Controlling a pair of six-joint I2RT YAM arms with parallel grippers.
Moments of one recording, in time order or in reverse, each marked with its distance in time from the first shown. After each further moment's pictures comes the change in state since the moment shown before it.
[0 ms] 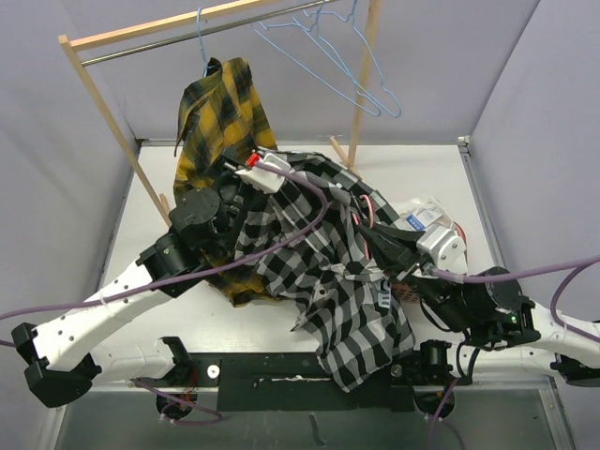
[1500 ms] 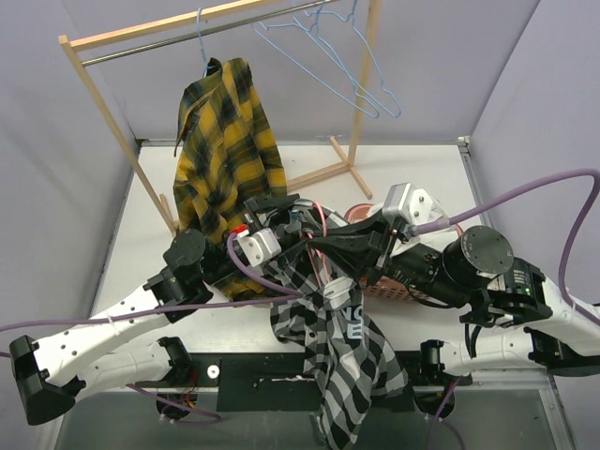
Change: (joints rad) left arm -0.004 -0.204 -0.451 0.388 0.840 -0.243; right arm -0.008 0.344 0.554 -0.431 -0.332 0.365
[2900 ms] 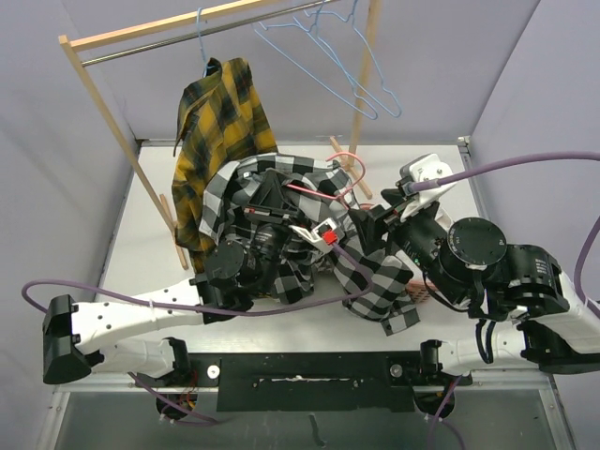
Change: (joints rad) left arm -0.263 0.245 0.148 0.224 -1.001 1.091; right arm -0.005 0.079 0.207 -0.366 0.573 0.089
